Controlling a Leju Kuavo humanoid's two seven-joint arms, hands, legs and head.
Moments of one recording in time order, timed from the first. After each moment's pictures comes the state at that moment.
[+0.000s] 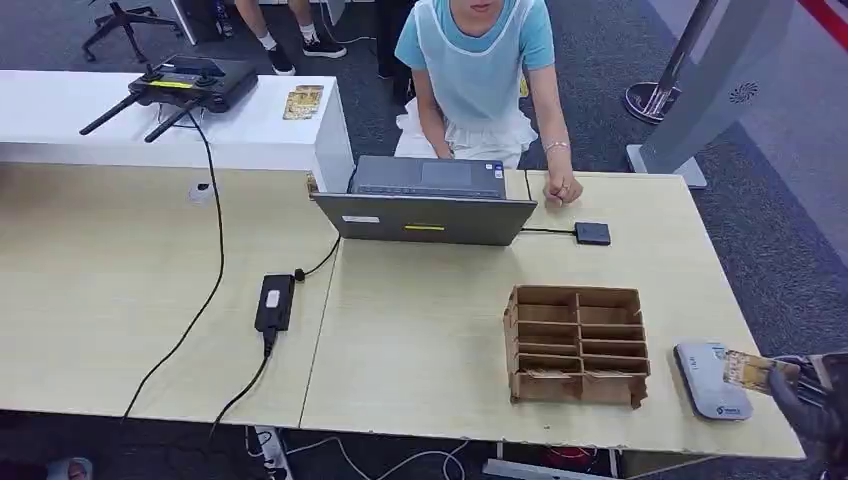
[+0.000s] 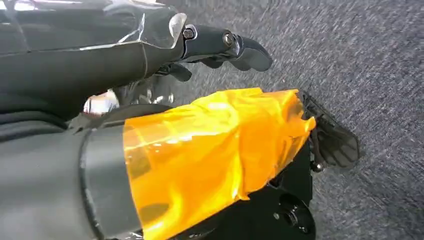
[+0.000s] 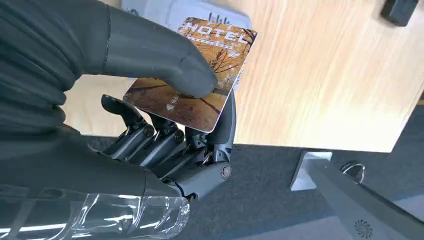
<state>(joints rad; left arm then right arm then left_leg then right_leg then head) -0.07 -0.24 0.87 -0.21 -0.16 0.31 0.06 0.11 -0.38 -0.53 -1.33 0.17 0.23 -0.19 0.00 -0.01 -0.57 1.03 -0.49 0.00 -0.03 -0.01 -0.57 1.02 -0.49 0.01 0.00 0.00</state>
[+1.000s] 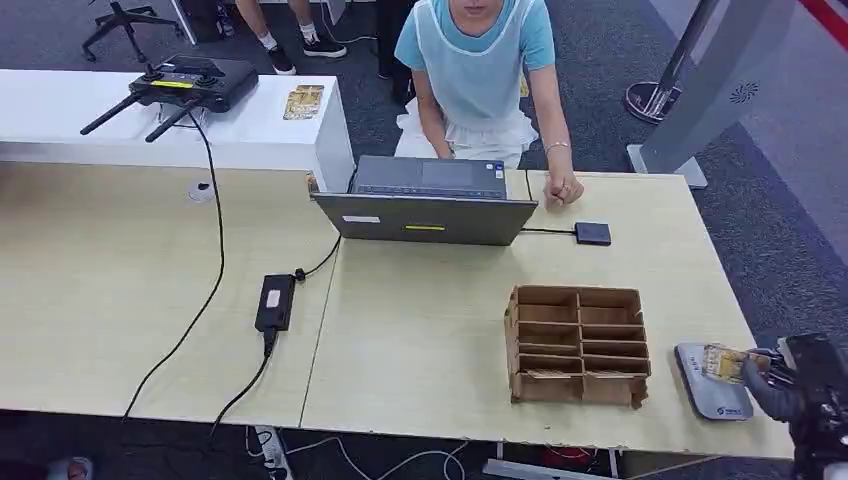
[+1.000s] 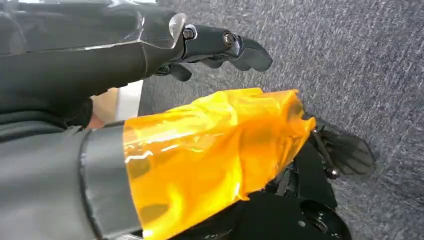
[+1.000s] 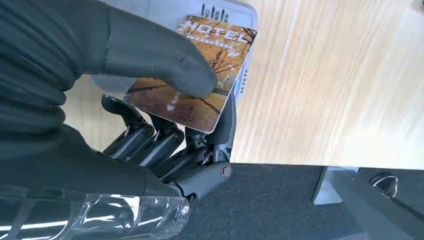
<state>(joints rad) -0.07 -0.23 0.71 -0.21 -0.32 0.30 0.10 0.01 -0.43 -0.39 -1.14 0.15 0.14 -0.18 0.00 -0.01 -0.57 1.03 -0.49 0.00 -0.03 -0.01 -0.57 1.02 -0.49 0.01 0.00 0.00</state>
